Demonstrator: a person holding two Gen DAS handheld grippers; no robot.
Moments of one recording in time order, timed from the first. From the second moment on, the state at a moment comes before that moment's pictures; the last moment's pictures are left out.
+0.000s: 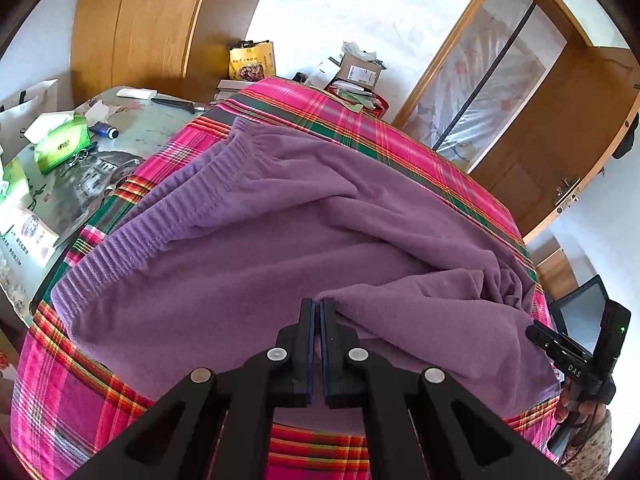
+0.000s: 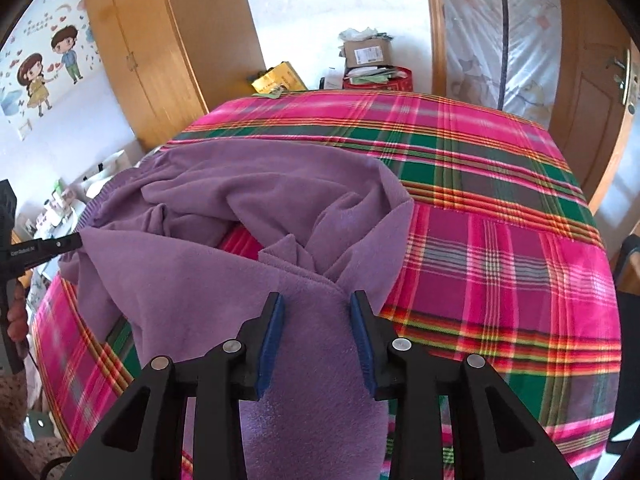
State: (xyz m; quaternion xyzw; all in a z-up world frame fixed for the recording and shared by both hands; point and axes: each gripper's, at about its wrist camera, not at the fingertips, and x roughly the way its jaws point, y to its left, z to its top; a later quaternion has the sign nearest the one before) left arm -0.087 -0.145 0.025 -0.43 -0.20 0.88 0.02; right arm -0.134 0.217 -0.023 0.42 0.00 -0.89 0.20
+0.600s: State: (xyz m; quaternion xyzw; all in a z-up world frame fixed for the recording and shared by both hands) left arm -0.074 -0.136 0.036 -0.42 -0.20 0.88 0.04; right arm -0.075 0.208 0.006 0.34 0.08 -0.93 0.15
